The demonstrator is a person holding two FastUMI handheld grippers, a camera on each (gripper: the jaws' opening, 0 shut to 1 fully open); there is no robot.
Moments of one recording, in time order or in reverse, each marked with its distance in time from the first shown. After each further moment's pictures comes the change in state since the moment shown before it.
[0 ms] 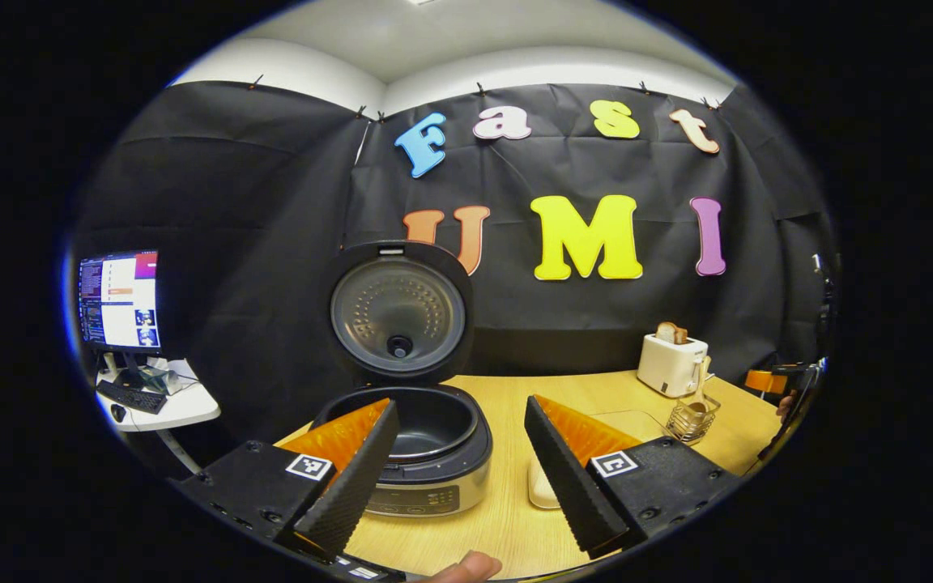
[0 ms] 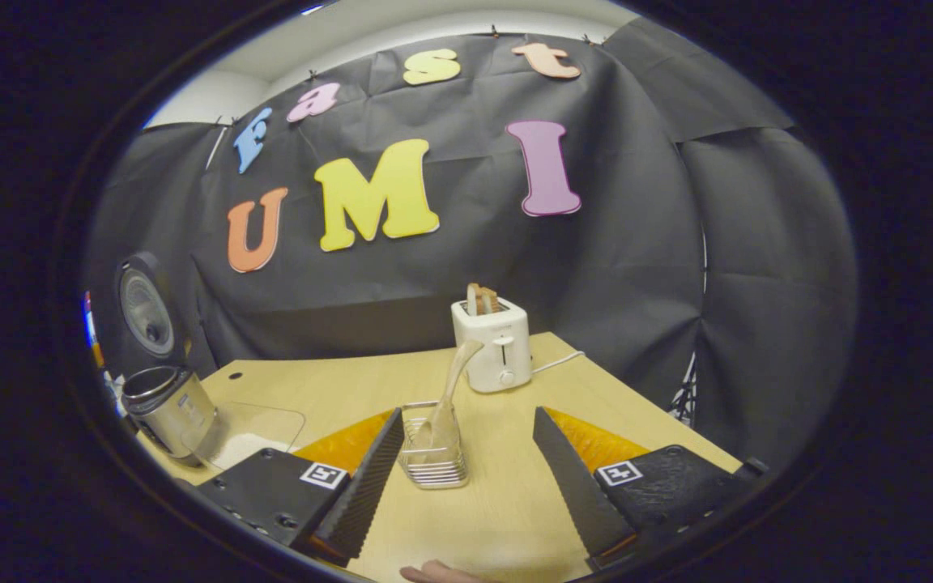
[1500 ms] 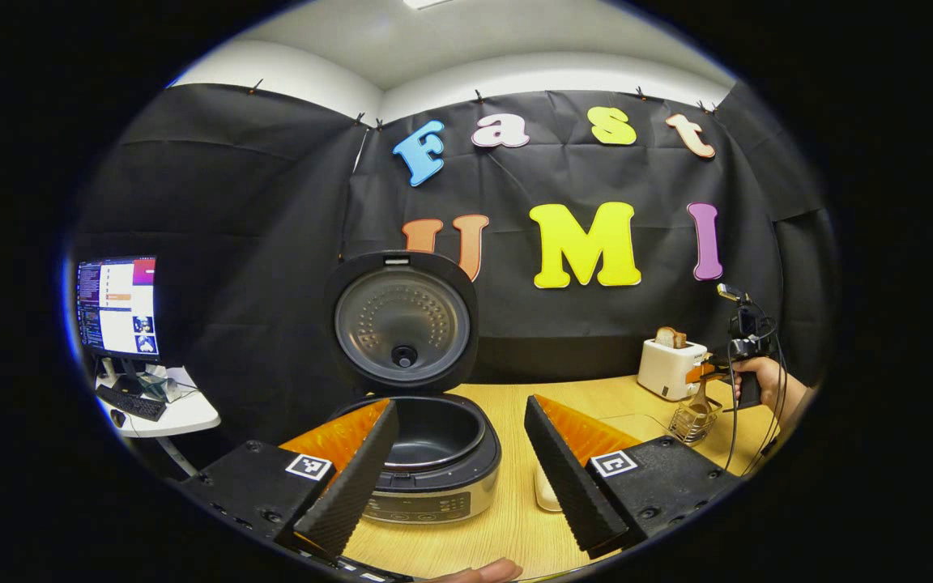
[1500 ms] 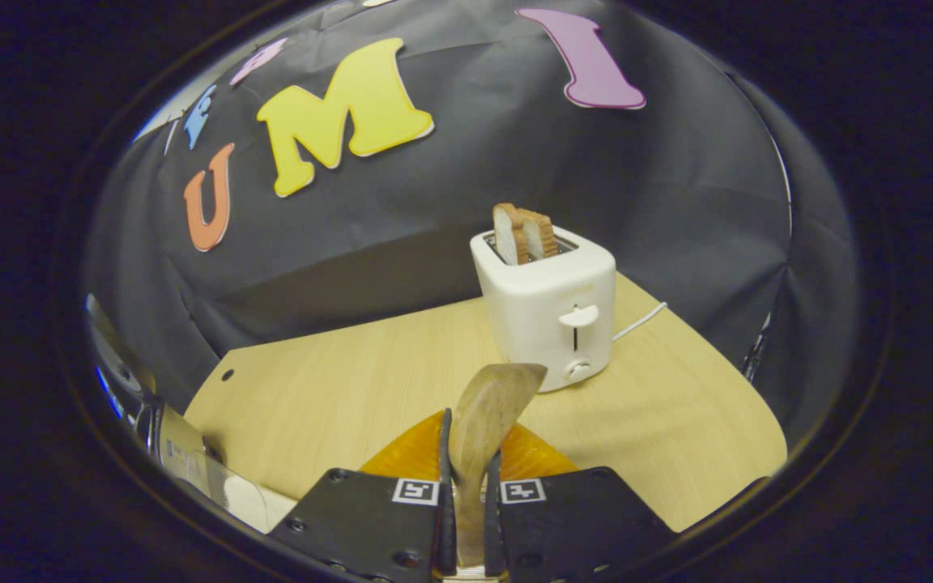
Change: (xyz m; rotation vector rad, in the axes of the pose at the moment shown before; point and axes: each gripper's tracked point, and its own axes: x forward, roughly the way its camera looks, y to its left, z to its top) left arm -0.003 0.018 0.009 0.006 -0.044 0.008; right arm 0.169 0.050 0.001 0.054 0.310 0.086
